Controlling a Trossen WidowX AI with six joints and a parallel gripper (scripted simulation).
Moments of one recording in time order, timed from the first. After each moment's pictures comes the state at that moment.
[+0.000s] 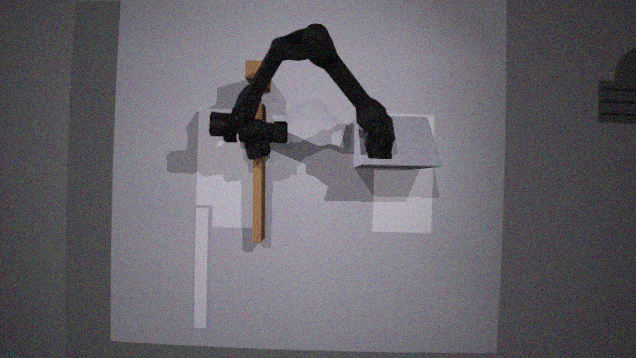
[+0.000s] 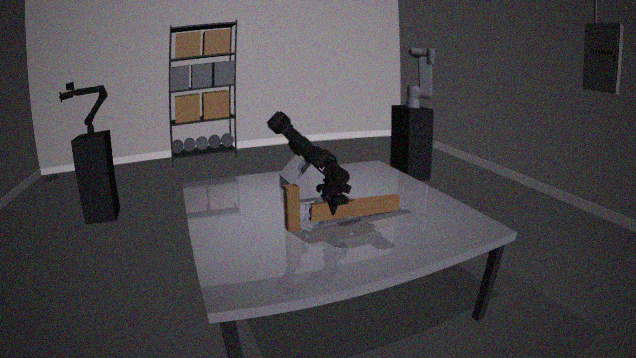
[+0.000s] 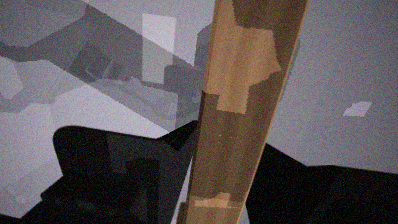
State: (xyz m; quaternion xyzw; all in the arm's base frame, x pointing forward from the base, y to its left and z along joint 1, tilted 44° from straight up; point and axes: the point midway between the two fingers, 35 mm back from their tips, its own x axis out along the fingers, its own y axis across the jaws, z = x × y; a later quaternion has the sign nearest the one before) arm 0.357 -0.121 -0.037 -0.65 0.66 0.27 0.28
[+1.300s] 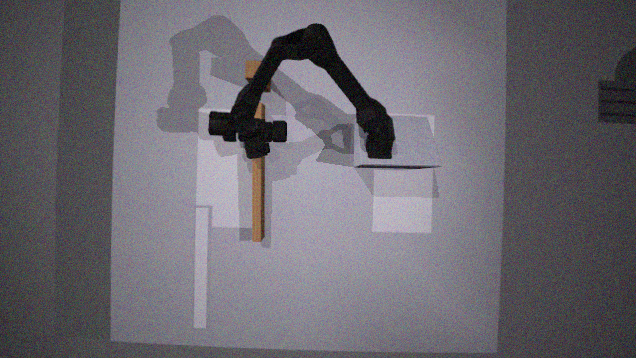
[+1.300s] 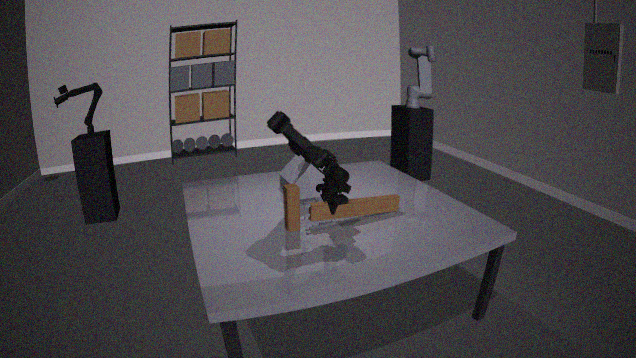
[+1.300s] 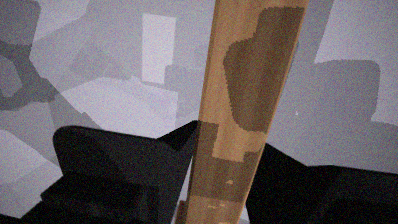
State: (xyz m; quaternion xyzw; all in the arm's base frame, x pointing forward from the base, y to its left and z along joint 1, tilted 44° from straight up) arm 0.359 -0.121 -0.035 -0.65 0.66 0.27 0.28
